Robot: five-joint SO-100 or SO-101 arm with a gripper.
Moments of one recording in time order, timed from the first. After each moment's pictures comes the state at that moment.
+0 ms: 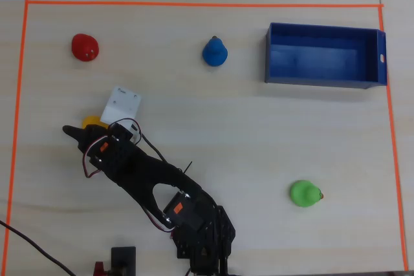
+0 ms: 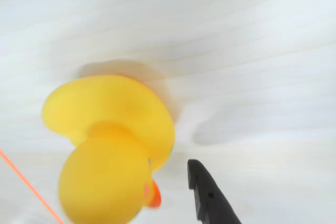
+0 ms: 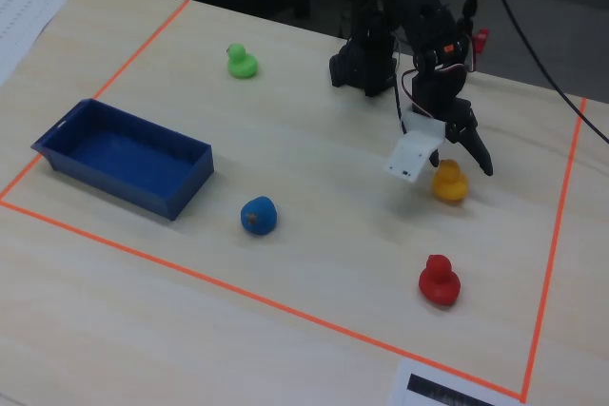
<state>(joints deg) -47.1 94.7 122.6 41.1 -16.4</state>
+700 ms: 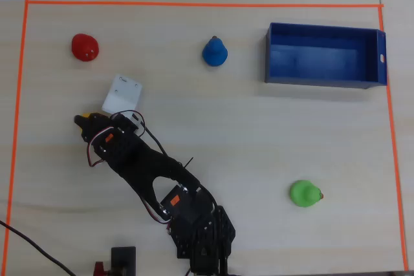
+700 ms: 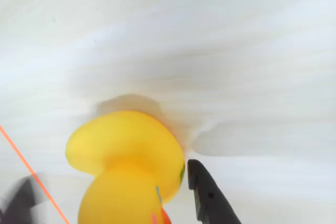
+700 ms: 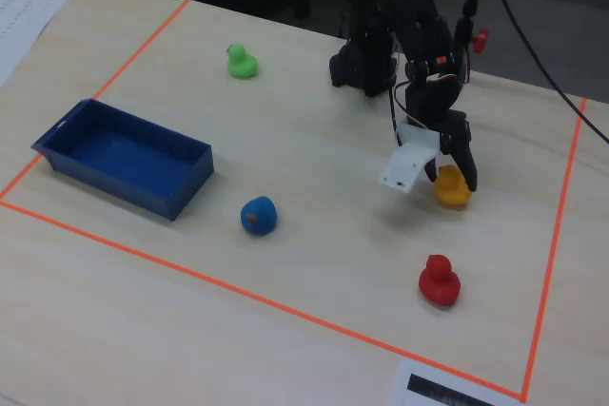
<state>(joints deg) -42.6 91.8 121.6 33.3 -19.1</state>
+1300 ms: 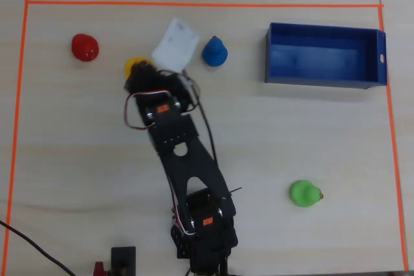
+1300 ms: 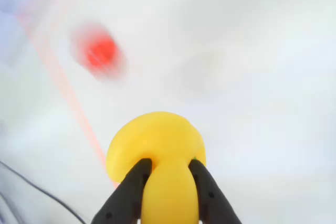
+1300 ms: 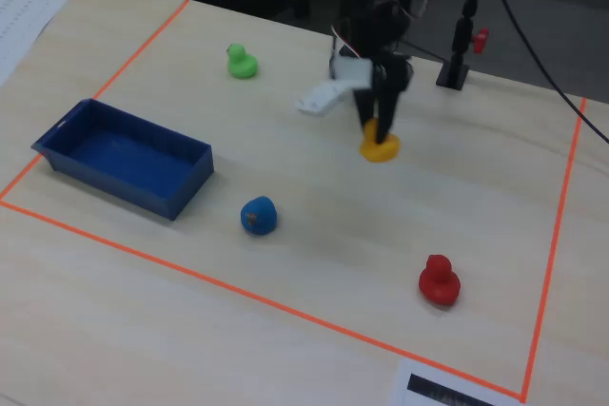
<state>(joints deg) -13.5 111.4 96.2 61.3 -33.1</state>
